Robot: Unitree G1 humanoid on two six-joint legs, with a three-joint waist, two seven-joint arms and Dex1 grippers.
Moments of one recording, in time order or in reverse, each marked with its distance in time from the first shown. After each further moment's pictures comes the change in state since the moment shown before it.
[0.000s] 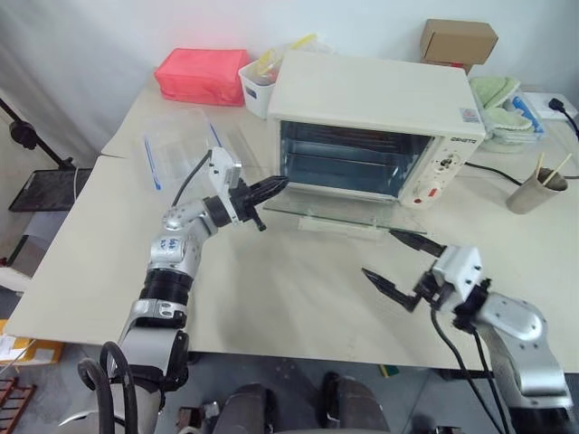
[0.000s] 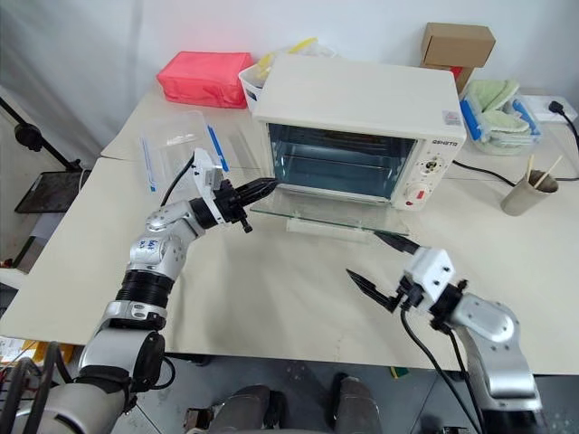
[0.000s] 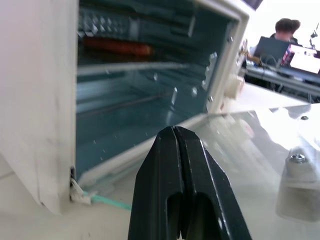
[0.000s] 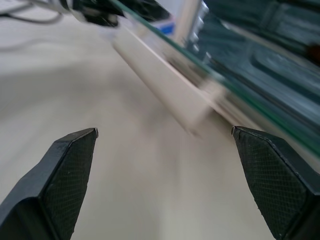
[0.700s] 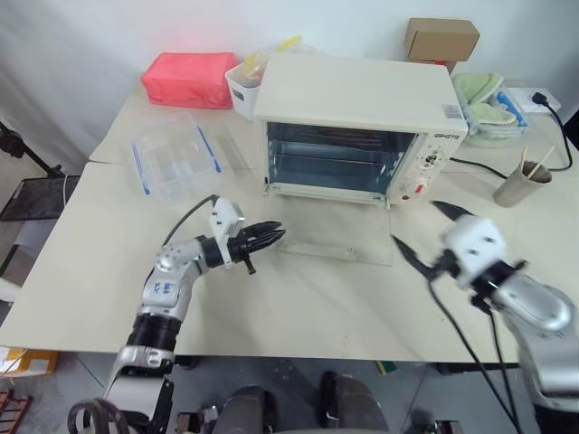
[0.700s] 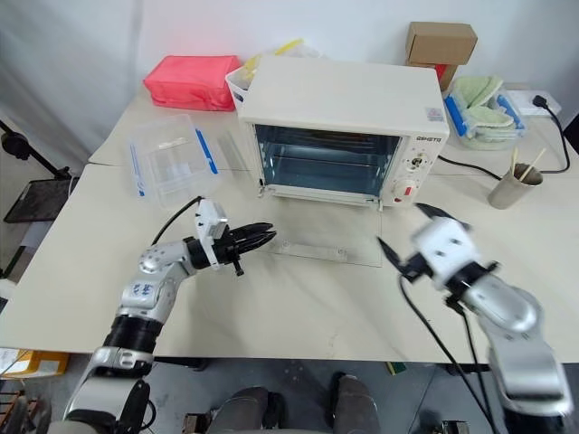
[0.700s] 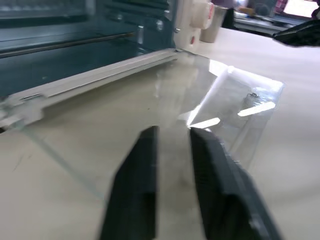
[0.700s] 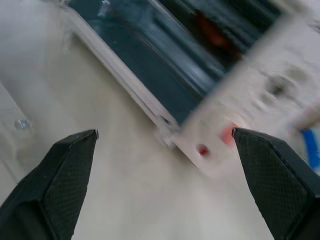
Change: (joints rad) left arm 0.335 0.029 -0.004 -0.310 0.063 -0.024 0.069; right arm -0.368 -0.047 0.182 -0.119 -0.299 0.344 -0.301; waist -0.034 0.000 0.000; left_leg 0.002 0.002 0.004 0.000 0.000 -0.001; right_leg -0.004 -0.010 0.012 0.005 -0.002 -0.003
